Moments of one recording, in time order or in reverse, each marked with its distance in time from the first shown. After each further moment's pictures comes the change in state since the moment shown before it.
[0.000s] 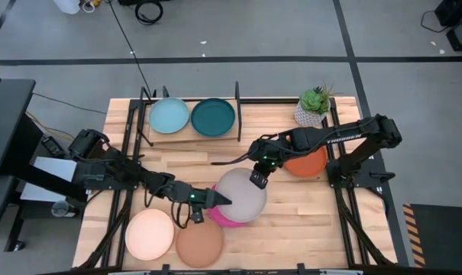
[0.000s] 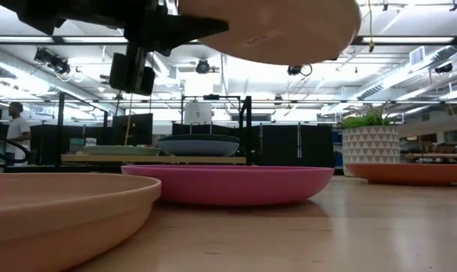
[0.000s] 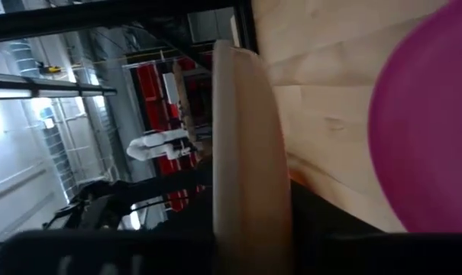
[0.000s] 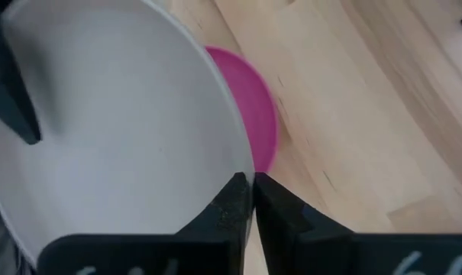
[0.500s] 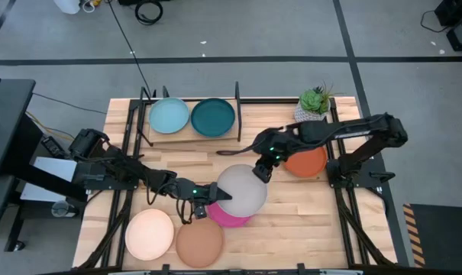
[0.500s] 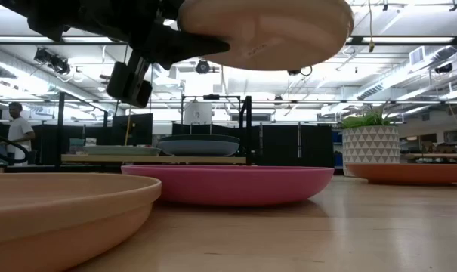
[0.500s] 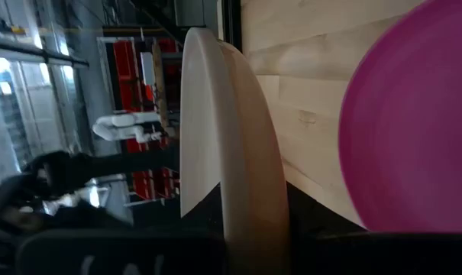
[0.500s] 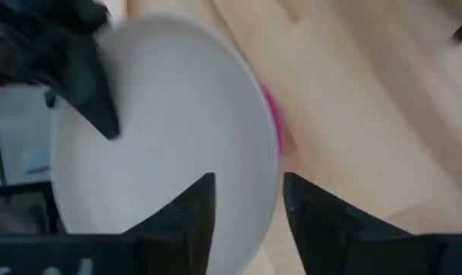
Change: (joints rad) left arm 0.036 0.000 -0.001 -0.063 0.008 -0.158; right arm -0.035 -0.067 0.000 -0.004 -0.042 -0.007
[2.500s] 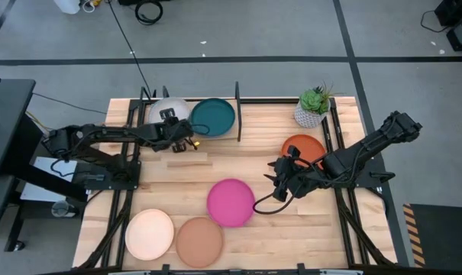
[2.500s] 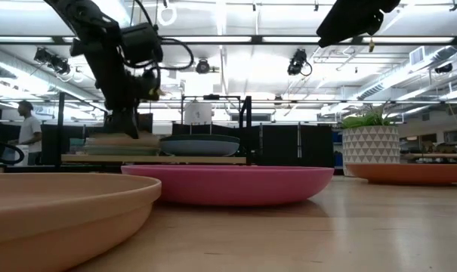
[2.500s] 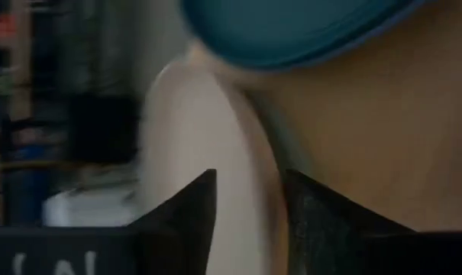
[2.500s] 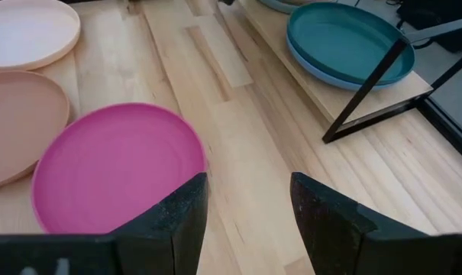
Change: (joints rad) left arm 0.700 -0.268 0.000 -1.103 -0.451 -1.207; right arm 0.405 -0.195 -0.330 0.210 0.785 -0.090
